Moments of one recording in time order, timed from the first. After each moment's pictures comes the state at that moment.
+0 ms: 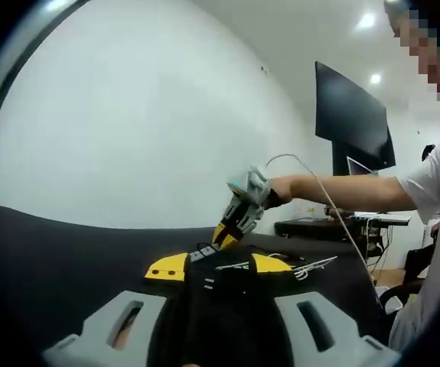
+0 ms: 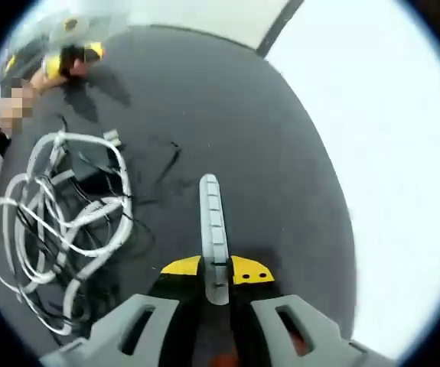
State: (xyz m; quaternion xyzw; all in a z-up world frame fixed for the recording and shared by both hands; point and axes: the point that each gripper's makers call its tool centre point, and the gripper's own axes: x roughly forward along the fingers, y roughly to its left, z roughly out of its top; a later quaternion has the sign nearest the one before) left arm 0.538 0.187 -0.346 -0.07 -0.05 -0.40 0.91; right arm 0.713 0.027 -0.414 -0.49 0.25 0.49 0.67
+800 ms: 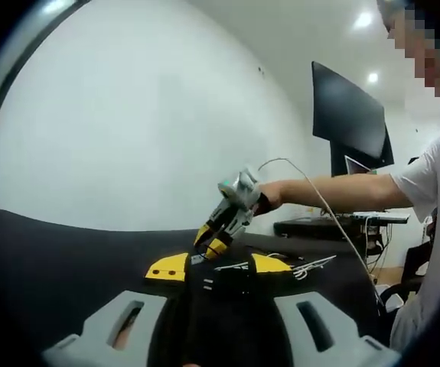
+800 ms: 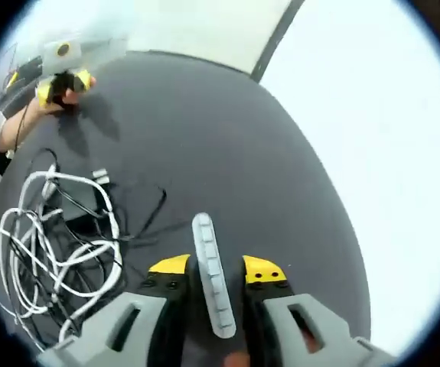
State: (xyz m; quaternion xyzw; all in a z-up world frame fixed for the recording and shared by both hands) left arm 0.536 0.186 -0.345 -0.06 -0.05 -0.41 0.91; right arm 0.720 0.063 -0.416 -0.40 0.22 0.52 0.72
